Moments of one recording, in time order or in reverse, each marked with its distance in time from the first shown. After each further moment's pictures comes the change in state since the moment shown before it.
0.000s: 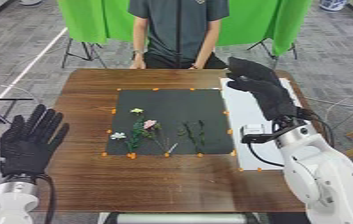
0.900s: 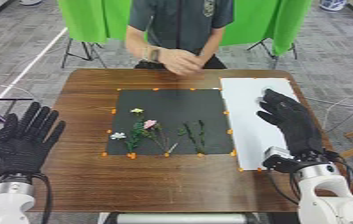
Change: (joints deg) left arm 0.5 -0.1 -0.8 -0.2 0.0 -1.3 0.8; right arm -17.0 -7.2 10.4 -3.4 6.1 5.6 -0.5
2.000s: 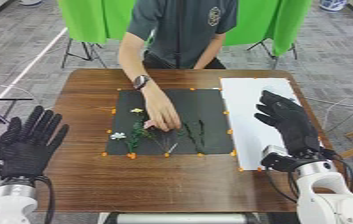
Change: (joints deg) left arm 0.6 -0.3 0.8 -0.1 -1.6 0.0 -0.3; right arm 1.5 0.0 -0.4 0.5 -0.9 -0.1 3.3
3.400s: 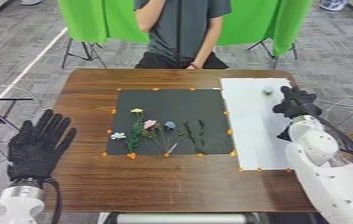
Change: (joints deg) left arm -0.6 0.1 2.4 0.1 0.5 0.7 -0.4; right arm 36.0 12.8 -18.3 37.8 -76.9 -7.4 22.0
